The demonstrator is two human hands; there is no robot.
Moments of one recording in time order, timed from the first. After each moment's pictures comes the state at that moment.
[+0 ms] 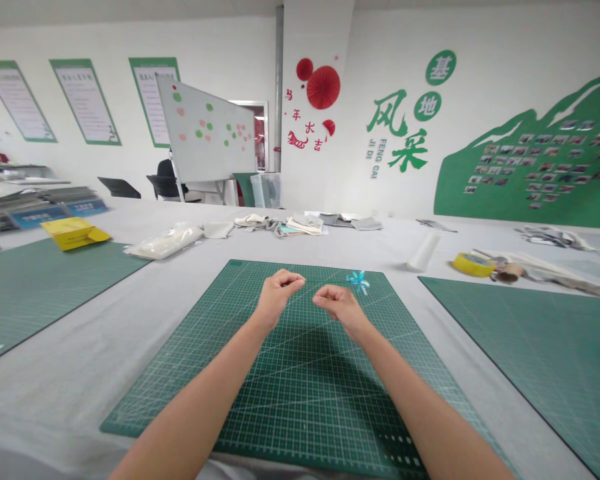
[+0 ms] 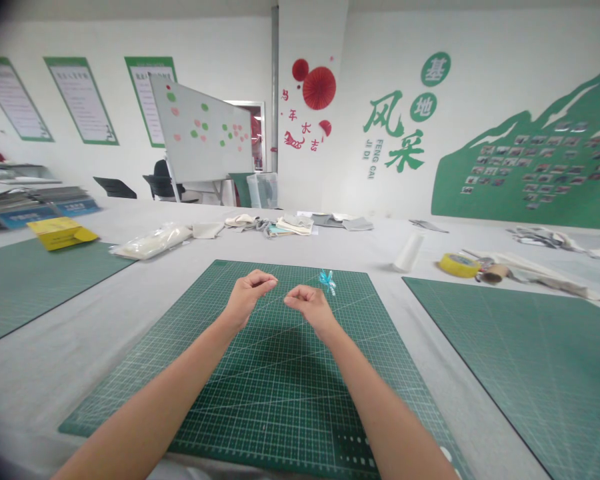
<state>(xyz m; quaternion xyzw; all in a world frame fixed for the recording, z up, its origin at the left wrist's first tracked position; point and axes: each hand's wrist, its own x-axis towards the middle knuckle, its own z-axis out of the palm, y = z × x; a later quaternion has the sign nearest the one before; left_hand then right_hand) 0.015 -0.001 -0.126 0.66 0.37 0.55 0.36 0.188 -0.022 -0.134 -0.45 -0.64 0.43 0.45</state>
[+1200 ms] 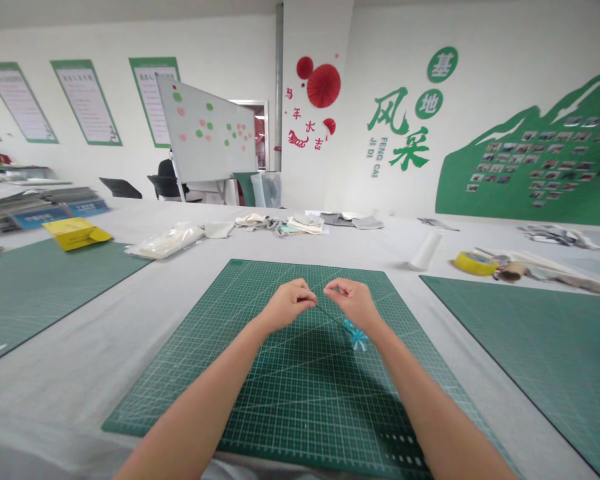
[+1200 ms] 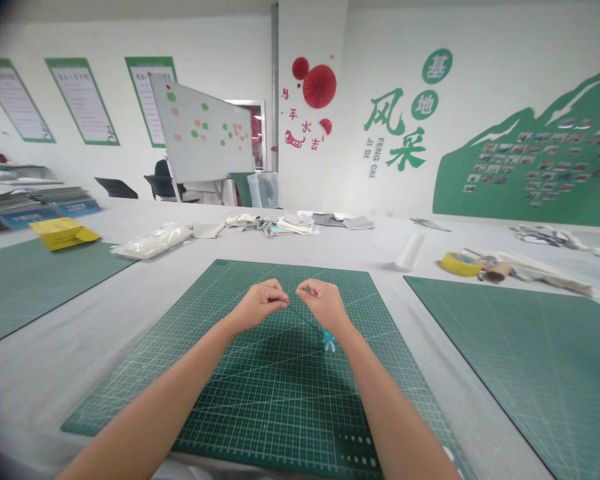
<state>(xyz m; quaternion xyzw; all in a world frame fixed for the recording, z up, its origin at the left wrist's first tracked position) 0.017 -0.010 -0.120 0.84 0.32 0.36 0.25 0.207 -0.022 -0.122 -0.50 -0.74 0.14 0.43</state>
